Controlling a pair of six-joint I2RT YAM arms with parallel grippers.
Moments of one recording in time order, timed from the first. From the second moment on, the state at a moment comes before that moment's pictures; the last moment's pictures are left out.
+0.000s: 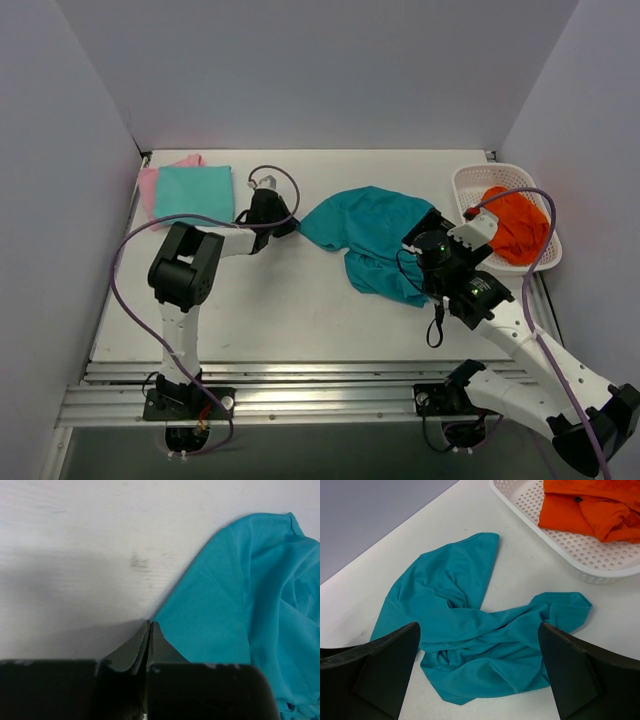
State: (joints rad) left arm -0.42 2.12 1.26 0.29 0.05 -0.75; right arm 0.62 0.91 0.84 -0.49 0.91 0.85
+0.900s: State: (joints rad) left arm -0.21 1.72 0.96 0.33 -0.09 -0.69; right arm 0.63 1.30 0.61 -0.29 0.77 1.04
